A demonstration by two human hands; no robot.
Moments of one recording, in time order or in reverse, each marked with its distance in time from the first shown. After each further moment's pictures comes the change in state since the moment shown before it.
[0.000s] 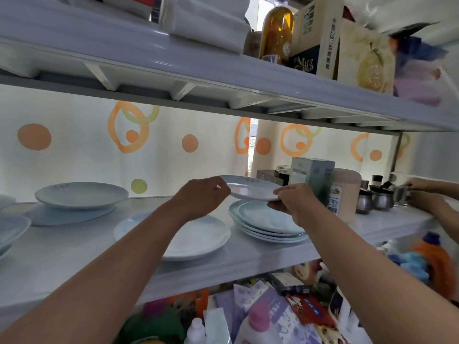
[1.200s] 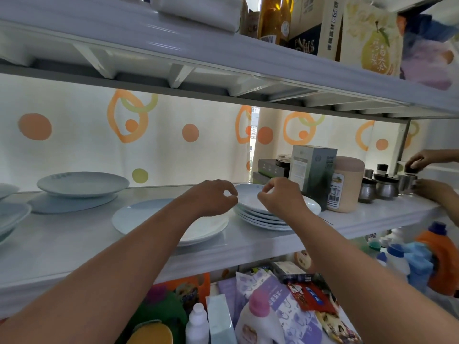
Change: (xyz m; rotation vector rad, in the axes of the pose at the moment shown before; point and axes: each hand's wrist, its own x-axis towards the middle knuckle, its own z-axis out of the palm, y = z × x) left_hand -0.006 0.017 0.022 0.078 -0.186 -0.025; right_hand -0.017 0.024 0.007 -0.812 0.015 -0.494
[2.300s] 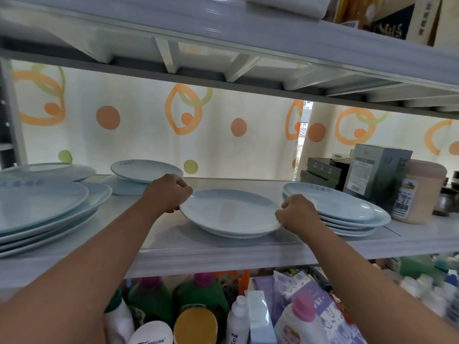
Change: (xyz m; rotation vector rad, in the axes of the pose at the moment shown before) left_hand -0.058 -0.155 -0.046 -0.133 0.344 -0.503; right_hand -0.008 -0.038 0.079 0.003 -0.236 0.082
